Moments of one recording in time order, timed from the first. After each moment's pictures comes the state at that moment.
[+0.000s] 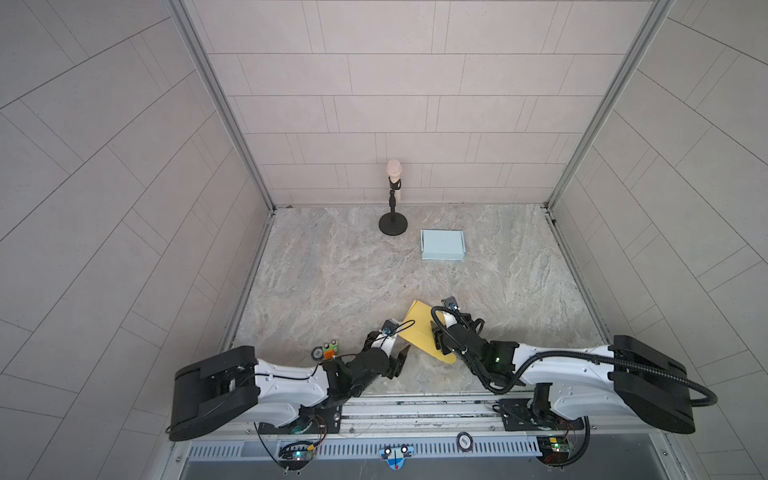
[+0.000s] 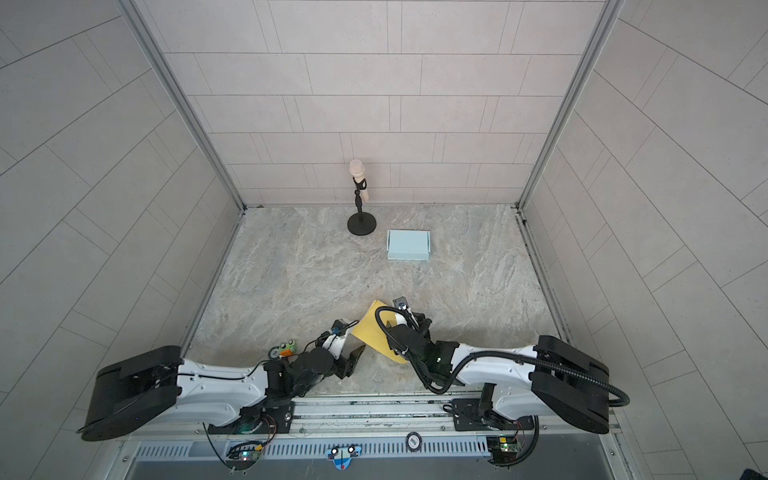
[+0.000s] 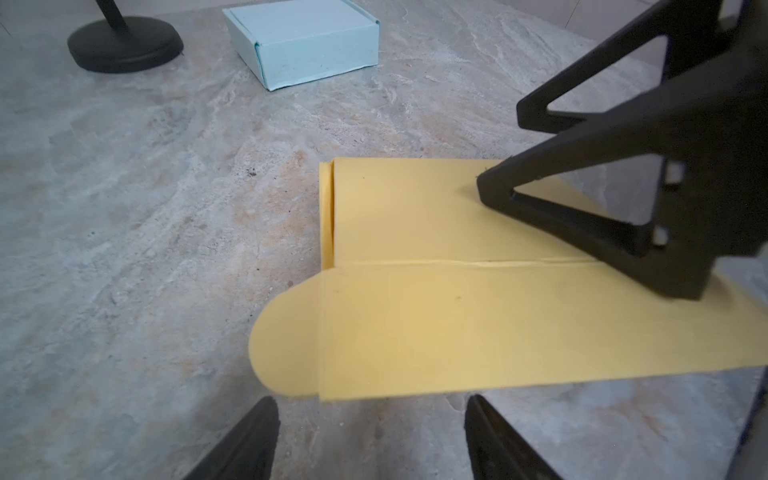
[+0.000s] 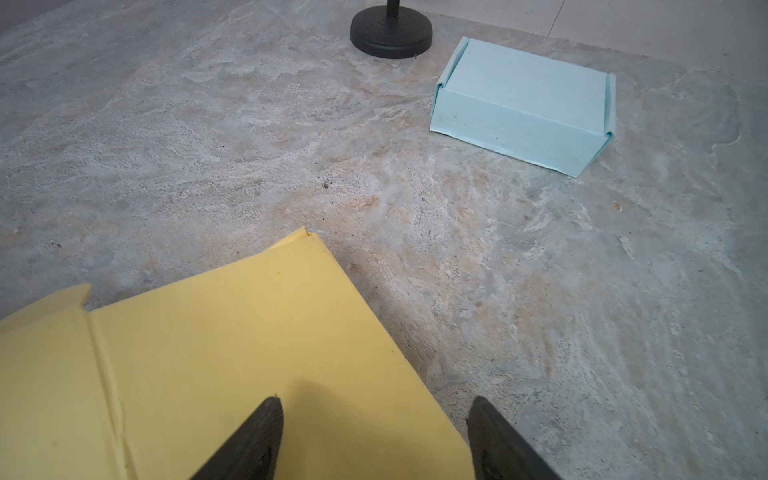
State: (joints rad) left arm -1.22 1.18 0.16 0.47 -0.46 -0.35; right arm 1.07 1.25 0.42 0.14 0.62 0.45
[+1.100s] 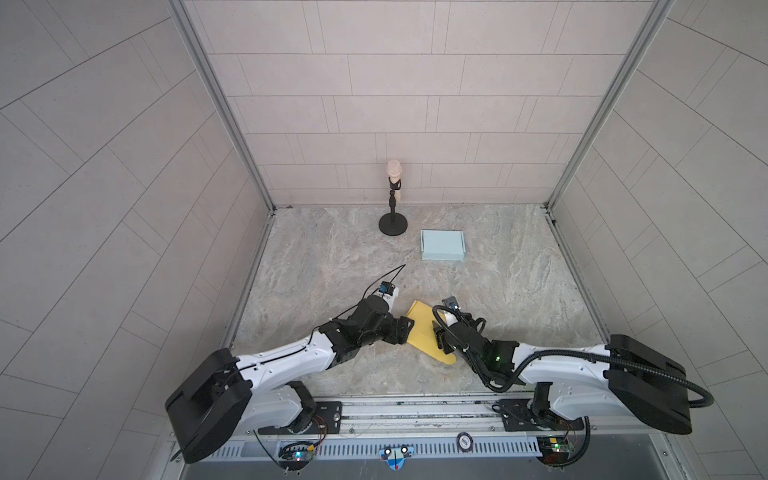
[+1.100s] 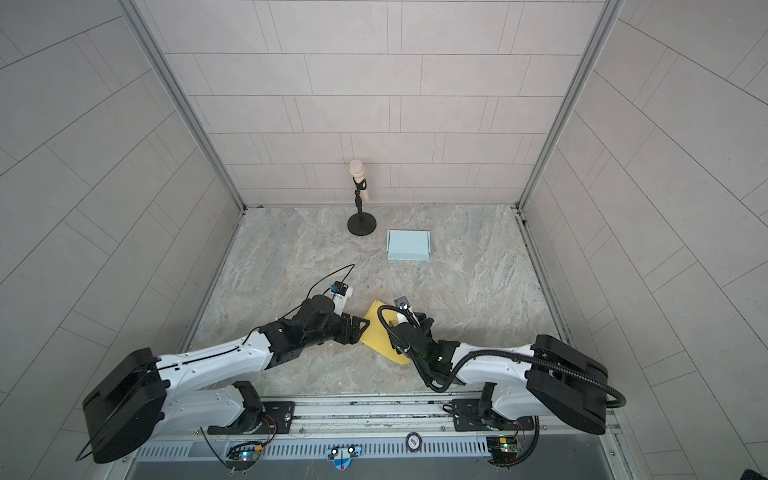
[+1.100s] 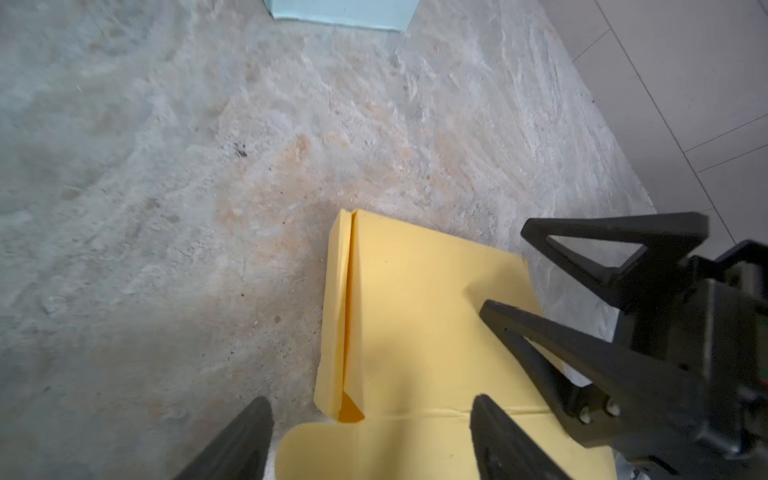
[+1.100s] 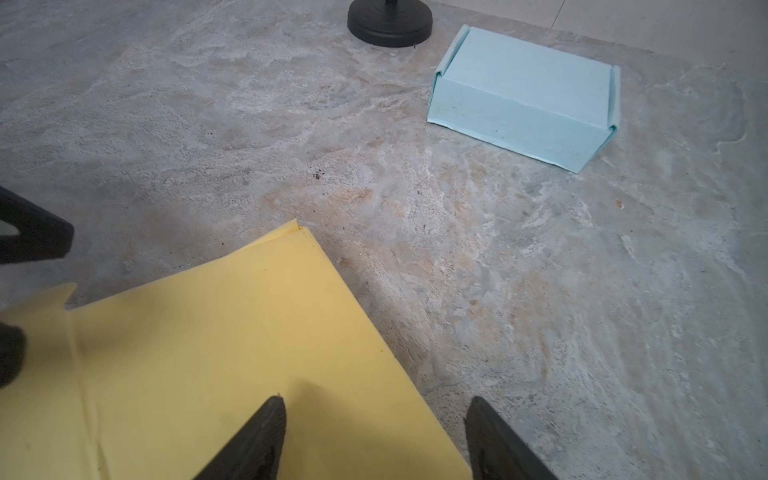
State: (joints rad) left arm -0.84 1.22 0.49 0.03 0.05 -0.53; right arm 1.04 1.26 0.40 0.18 0.59 0.40
